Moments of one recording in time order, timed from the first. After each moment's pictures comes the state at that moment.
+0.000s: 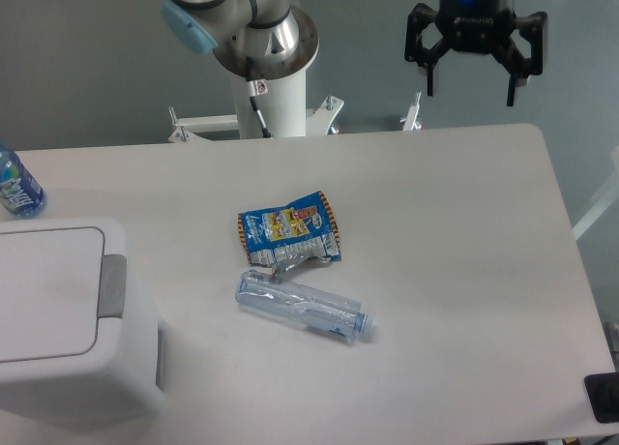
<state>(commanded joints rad) 2.78 -1.56 -1.45 -1.35 1.45 1.21</state>
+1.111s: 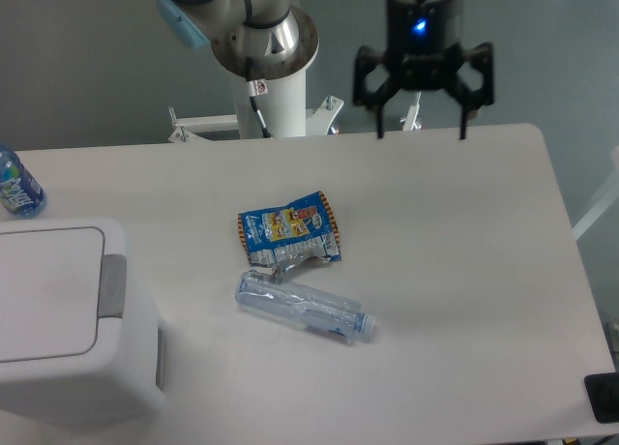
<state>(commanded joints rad) 2.51 -1.59 -1.54 -1.09 1.43 0.51</state>
